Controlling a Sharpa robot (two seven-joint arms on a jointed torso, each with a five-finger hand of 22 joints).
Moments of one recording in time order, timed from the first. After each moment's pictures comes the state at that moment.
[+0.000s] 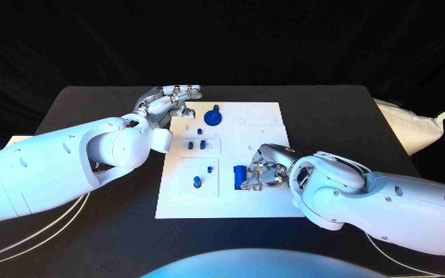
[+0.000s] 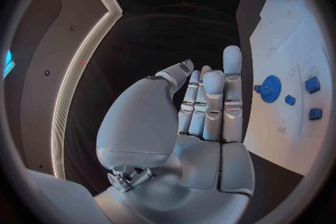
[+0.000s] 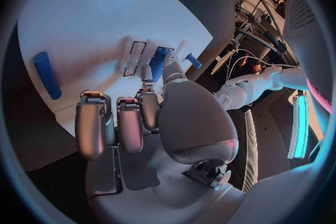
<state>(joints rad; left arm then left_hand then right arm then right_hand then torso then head) 1.15 -0.87 -0.03 1.60 0.09 -0.33 0.35 1.35 -0.11 0.43 0.01 0.13 1.00 0.18 0.13 0.07 1.04 0.11 0.24 0.10 1.24 0.03 1.13 0.64 0.17 1.24 0.12 0.56 0.90 1.00 -0.89 -0.06 1.90 -1.44 -0.31 -0.59 1.32 0.04 -0.12 0.10 0.11 1.13 0.07 0.22 0.25 1.44 0.00 1.27 1.43 1.47 -0.07 1.52 1.31 0.07 1.47 0.03 1.42 1.31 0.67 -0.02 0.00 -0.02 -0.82</state>
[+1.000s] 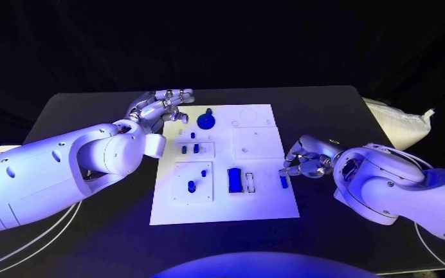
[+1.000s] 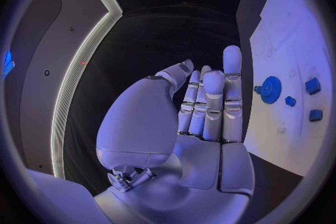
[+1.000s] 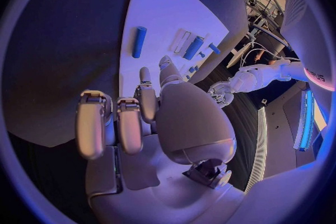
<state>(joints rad) 1.15 -0.88 -0.03 1.60 0.09 -0.32 0.35 1.35 -0.11 0.43 0.01 0.13 1.00 0.18 0.13 0.07 1.04 0.11 0.24 0.10 1.24 0.03 1.13 0.64 0.17 1.24 0.12 0.56 0.90 1.05 -1.18 -0.07 1.98 -1.41 -0.30 -0.55 1.33 0.07 -0.13 0.12 0.21 1.10 0.08 0.16 0.24 1.40 0.01 1.18 1.53 1.47 -0.07 1.52 1.31 0.07 1.47 0.04 1.42 1.31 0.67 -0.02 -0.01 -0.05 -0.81</state>
